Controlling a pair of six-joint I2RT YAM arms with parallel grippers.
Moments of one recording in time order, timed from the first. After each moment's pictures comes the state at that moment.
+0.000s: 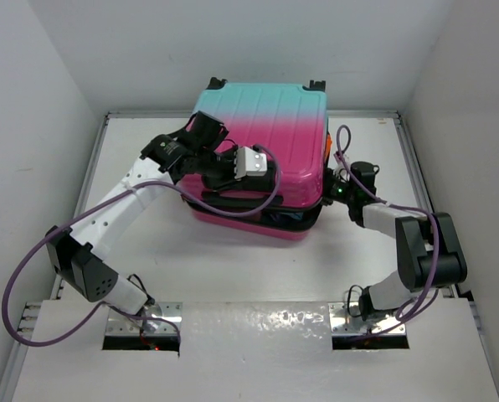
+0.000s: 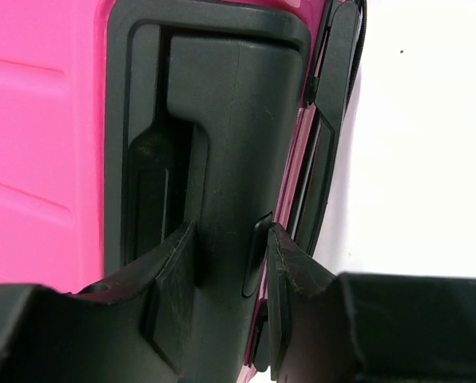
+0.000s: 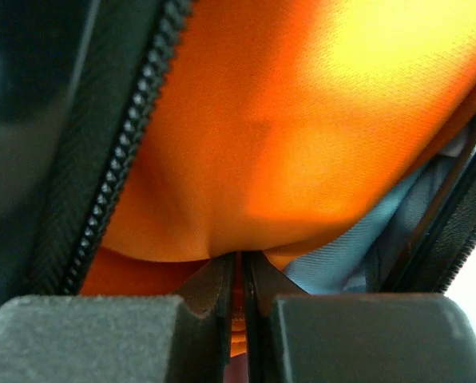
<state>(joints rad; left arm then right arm) -0.59 1.50 1.59 -0.96 0.46 0.85 0.10 1.54 0.58 0.46 -0.69 0.67</state>
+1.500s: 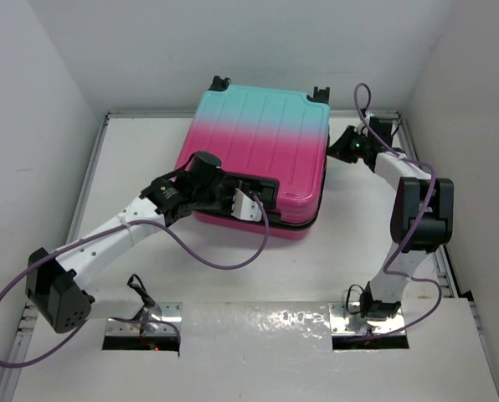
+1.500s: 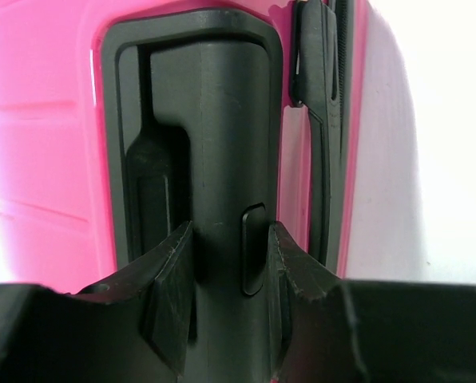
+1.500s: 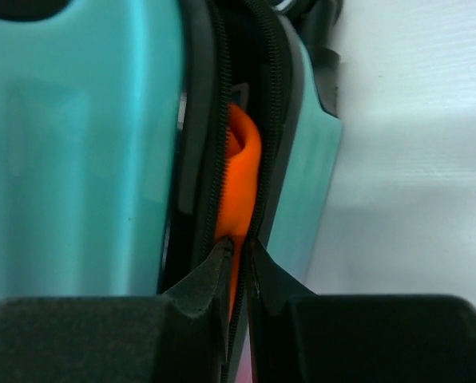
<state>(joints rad) -0.69 1.27 1.11 -0.55 0.34 1.10 -0.08 1.86 1.22 -0.03 -0.50 0.43</state>
